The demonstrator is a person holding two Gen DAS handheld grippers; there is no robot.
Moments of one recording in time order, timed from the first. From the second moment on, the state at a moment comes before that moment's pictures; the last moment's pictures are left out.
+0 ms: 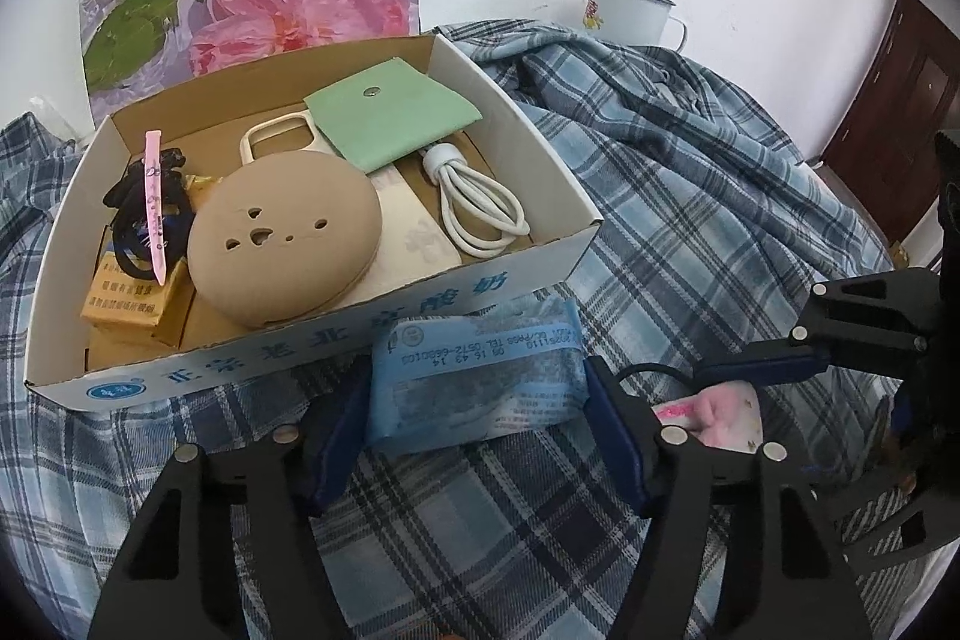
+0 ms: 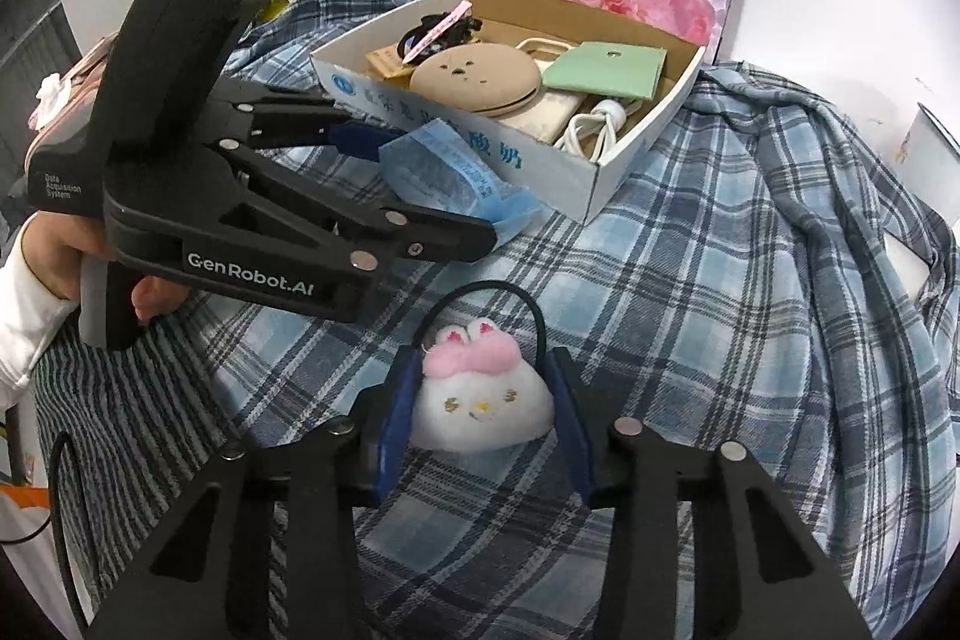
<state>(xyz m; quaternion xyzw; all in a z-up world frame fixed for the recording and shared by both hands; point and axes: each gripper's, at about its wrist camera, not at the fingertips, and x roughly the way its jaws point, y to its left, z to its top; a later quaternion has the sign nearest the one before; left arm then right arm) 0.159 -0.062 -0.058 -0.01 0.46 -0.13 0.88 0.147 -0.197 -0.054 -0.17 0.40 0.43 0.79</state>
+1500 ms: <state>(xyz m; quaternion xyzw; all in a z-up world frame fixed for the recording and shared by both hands) 0.110 0.003 0.090 -0.01 0.22 -0.04 0.97 0.134 -0.224 0.062 -0.08 0.16 0.33 0.93</state>
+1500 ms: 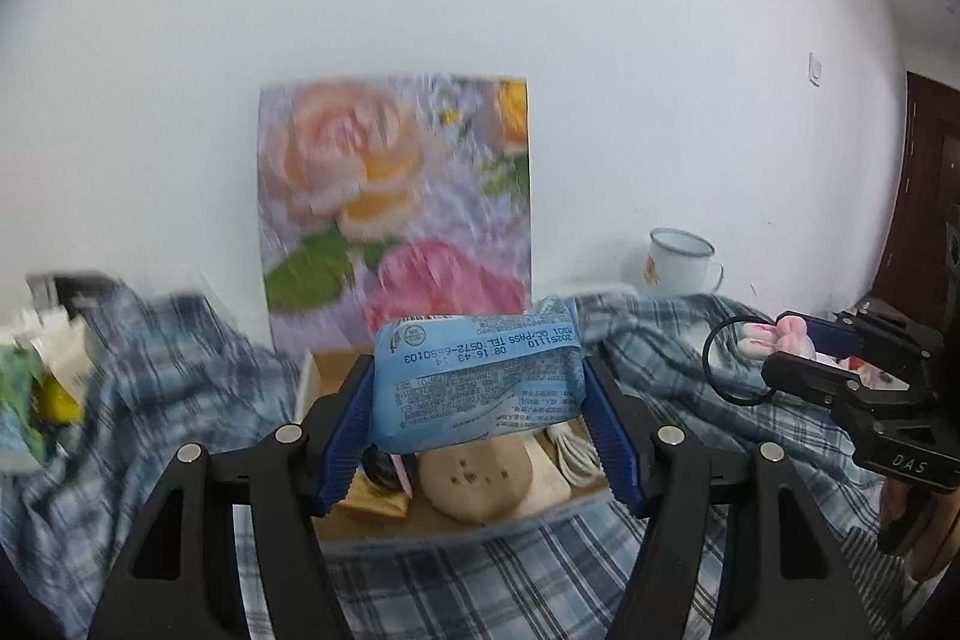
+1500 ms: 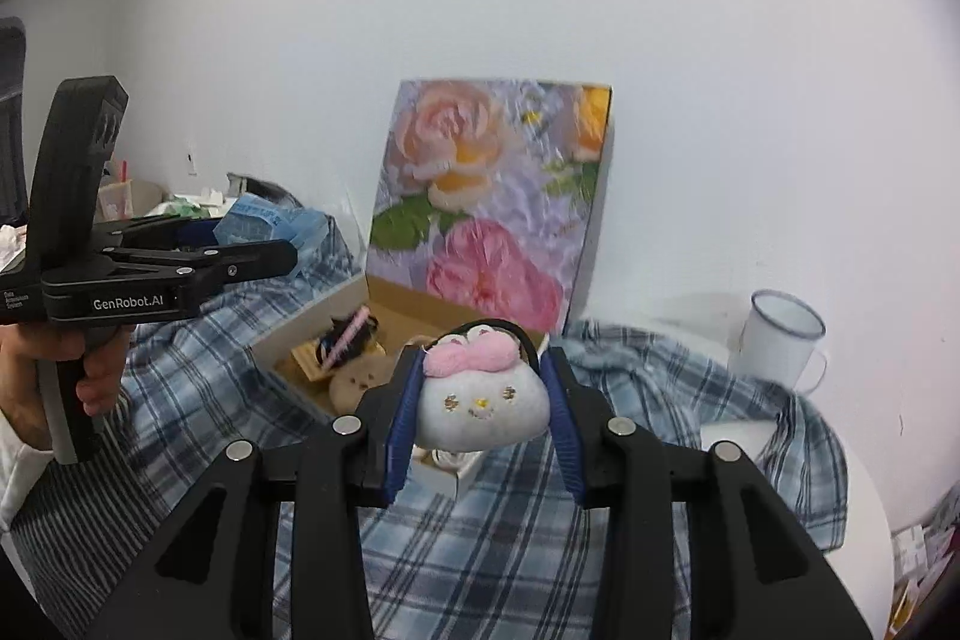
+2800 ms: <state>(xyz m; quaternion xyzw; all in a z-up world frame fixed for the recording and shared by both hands) 0.129 0.031 0.208 0.00 0.11 -0.01 0.99 0.146 -0.155 0.175 -0.05 0.00 0.37 0.93</state>
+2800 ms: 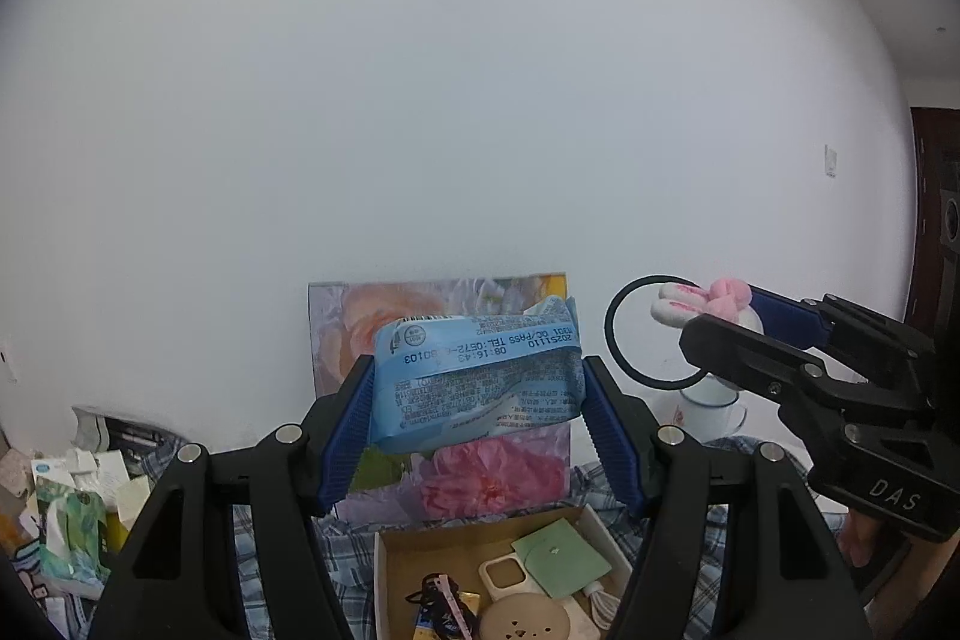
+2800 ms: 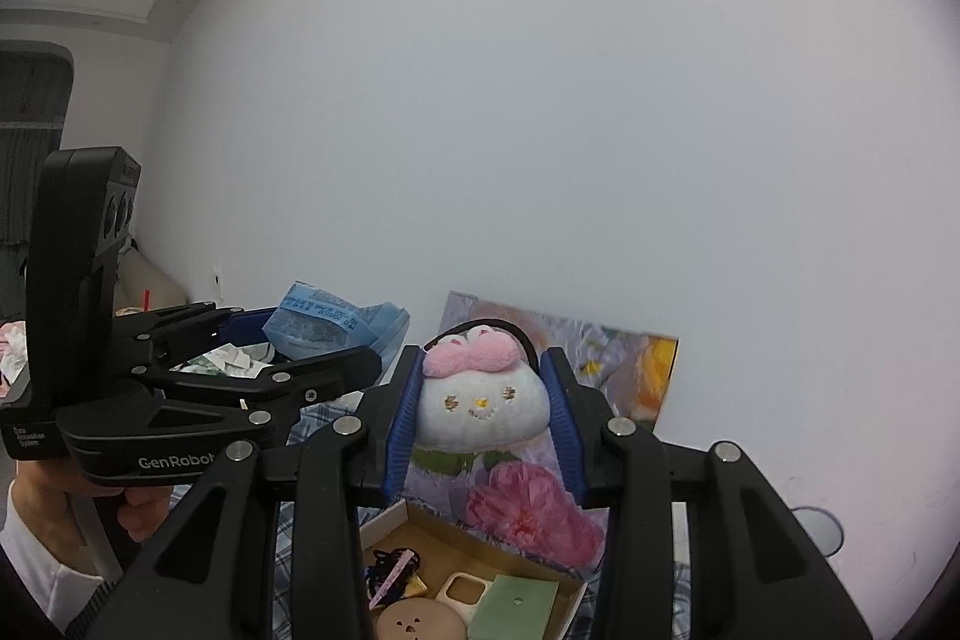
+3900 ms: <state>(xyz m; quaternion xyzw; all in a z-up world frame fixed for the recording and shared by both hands) 0.248 0.058 0.031 -0.05 0.33 -0.03 0.94 0.269 -0.106 0.024 -0.02 0.22 0.39 0.89</state>
